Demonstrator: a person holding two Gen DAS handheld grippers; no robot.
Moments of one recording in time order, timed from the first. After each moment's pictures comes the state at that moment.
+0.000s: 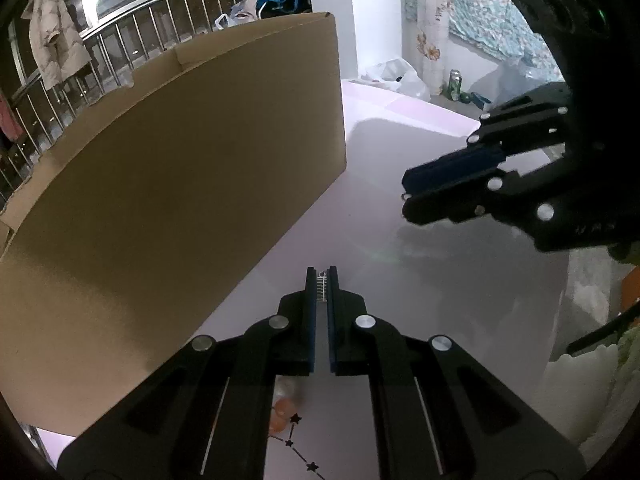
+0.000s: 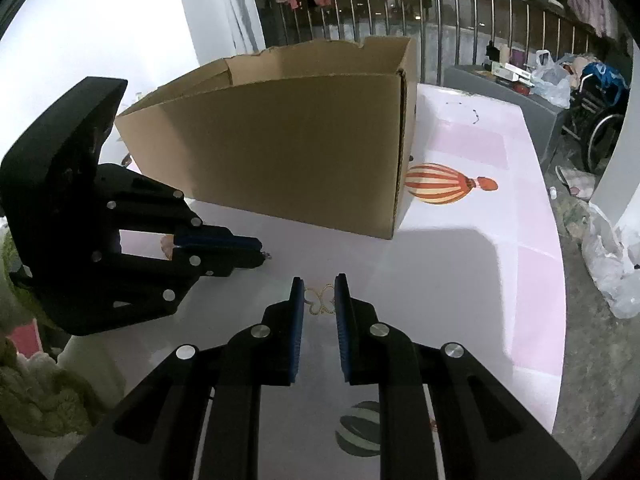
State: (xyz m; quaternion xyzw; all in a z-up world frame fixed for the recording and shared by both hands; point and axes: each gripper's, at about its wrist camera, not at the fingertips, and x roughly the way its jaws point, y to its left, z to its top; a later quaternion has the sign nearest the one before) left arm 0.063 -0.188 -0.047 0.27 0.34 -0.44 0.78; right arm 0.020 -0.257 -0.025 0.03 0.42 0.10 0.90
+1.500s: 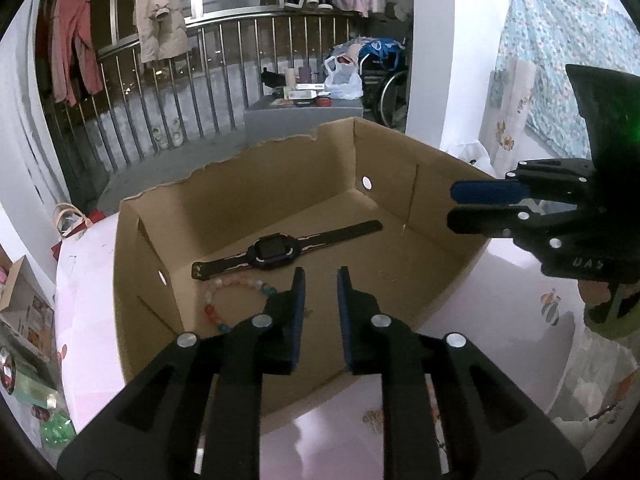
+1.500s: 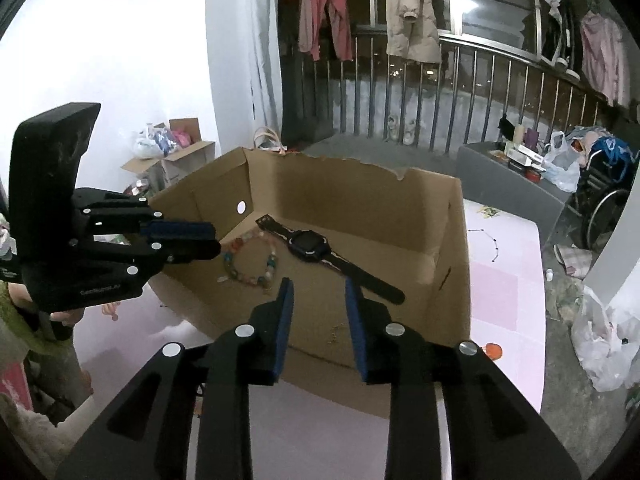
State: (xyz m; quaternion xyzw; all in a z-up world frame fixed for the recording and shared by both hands) left arm 0.138 -0.099 0.040 0.14 0.30 -0.35 0.87; right arm 0.091 -0.216 0.052 -0.01 0.32 0.11 0.94
